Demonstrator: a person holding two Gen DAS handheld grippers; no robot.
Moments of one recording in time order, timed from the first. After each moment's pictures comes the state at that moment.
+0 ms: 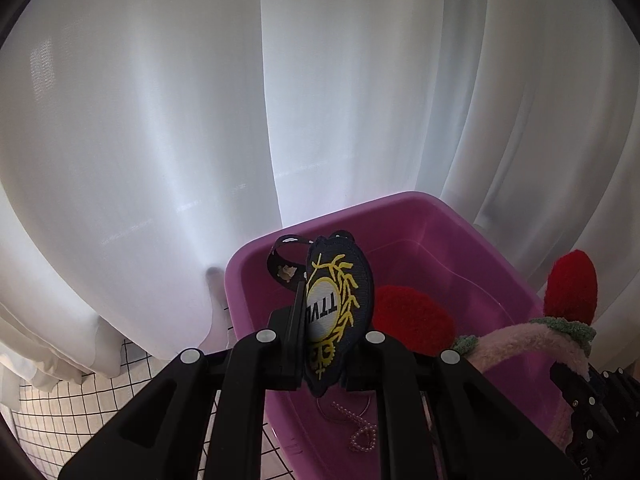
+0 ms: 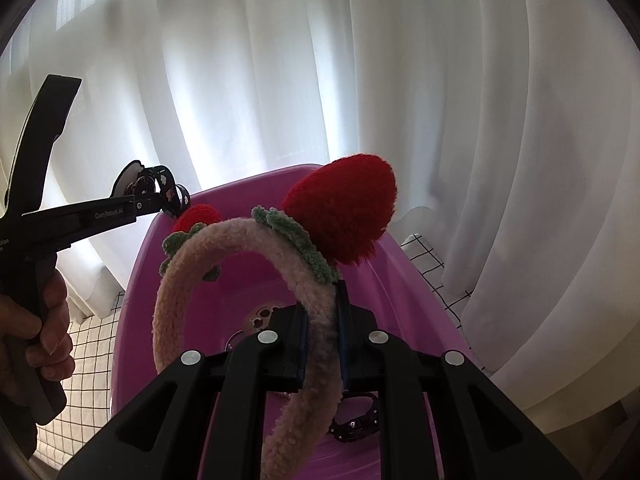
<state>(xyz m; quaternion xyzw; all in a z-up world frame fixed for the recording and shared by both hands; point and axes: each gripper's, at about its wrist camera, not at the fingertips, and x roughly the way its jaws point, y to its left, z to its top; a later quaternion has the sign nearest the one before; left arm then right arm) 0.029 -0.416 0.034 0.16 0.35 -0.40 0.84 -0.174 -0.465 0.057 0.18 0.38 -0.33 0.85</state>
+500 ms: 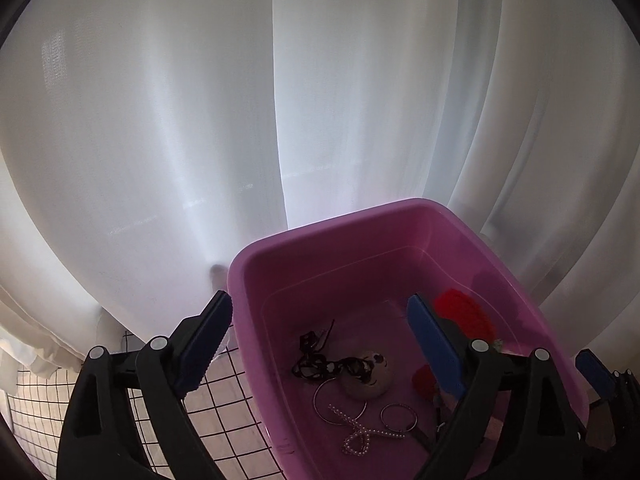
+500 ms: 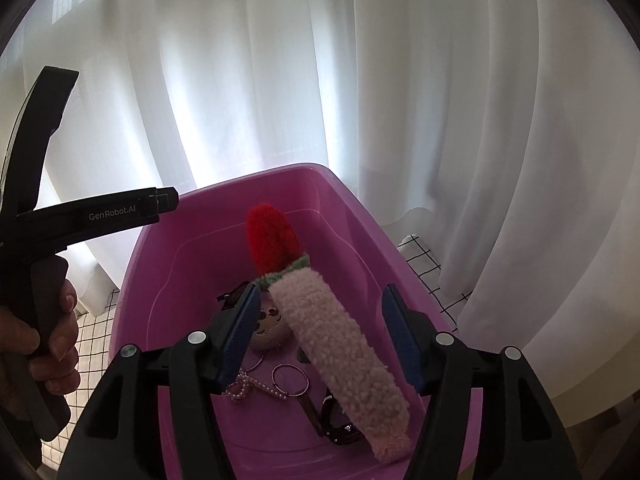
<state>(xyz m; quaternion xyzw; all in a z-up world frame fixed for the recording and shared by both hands) 0.030 -0.412 0.037 0.15 0.35 -0.38 0.85 -0.185 -0.468 0.070 0.18 0.37 -0.34 0.85</state>
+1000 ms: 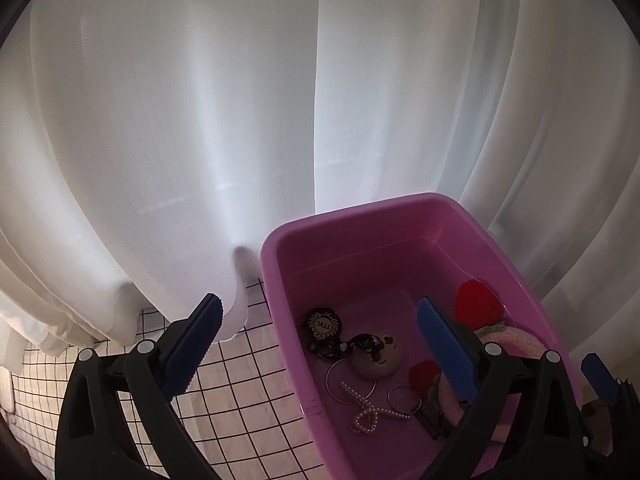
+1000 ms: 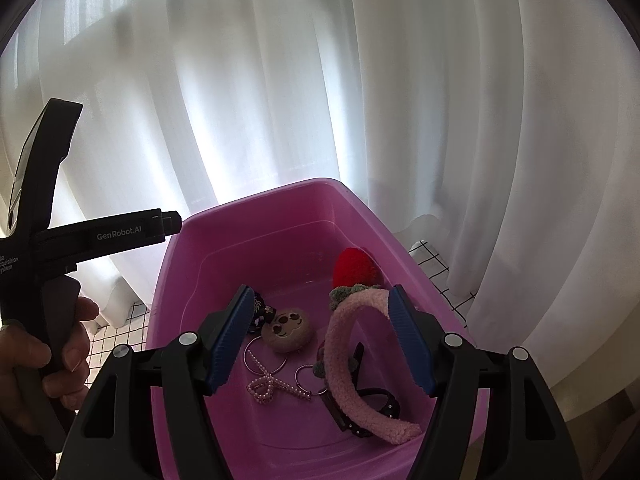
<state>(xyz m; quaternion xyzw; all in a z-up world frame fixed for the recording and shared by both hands) 0.027 -0.381 0.048 0.14 0.37 -0.35 0.85 -0.190 -0.444 0.081 0.19 0.35 -0.33 0.85</state>
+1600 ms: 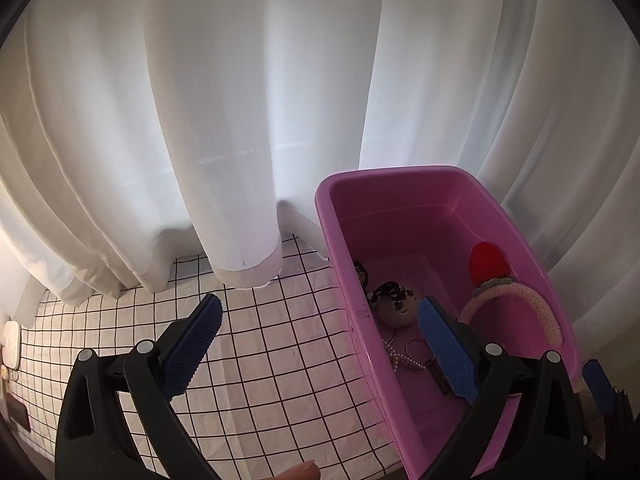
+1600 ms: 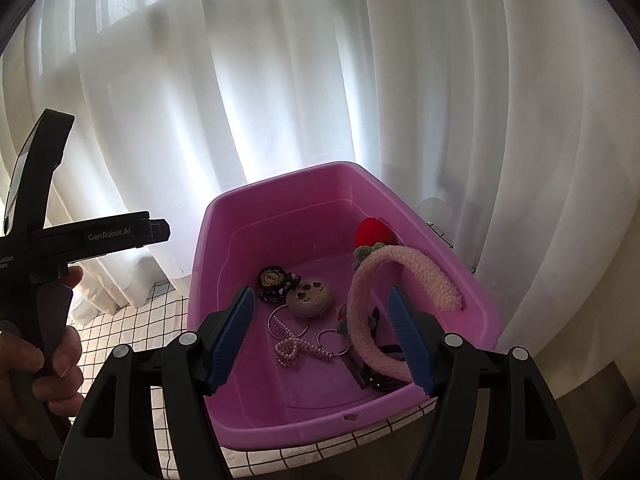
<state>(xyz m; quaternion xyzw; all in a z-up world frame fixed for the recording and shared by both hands) 0.005 -0.308 0.048 0.13 0.40 -0.31 0.85 -0.217 -0.390 0.097 0.20 0.36 -0.32 0.85</state>
